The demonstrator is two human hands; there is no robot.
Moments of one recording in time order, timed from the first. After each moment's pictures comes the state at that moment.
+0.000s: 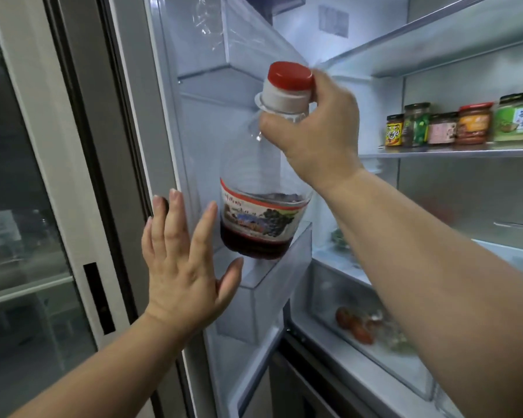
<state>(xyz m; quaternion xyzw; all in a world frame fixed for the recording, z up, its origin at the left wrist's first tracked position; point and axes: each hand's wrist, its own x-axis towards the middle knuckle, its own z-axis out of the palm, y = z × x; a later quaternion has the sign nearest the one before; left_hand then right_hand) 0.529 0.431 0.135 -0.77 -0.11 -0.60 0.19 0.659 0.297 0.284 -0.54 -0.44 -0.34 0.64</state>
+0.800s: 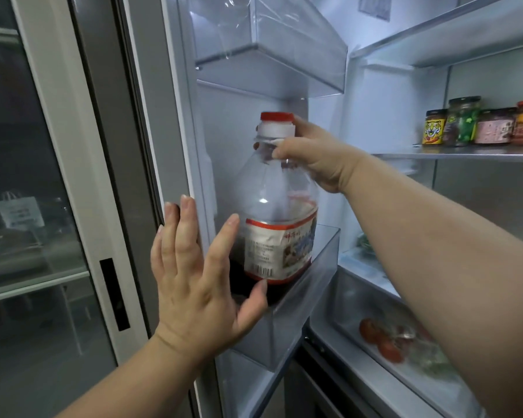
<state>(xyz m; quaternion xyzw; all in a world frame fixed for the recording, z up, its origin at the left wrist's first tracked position) 0.525 0.442 0.134 -0.76 -0.12 -0.61 0.19 0.723 0.376 0.279 -0.55 -0.62 0.10 0.55</state>
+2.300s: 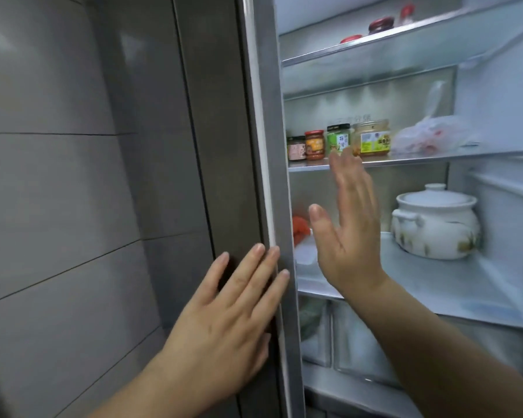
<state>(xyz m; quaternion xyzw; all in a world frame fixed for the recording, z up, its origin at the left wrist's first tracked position) 0.572 0.356 0.132 -0.83 0.21 -0.43 0.29 0.674 0.178 0.175 -0.66 -0.29 -0.56 0.41</state>
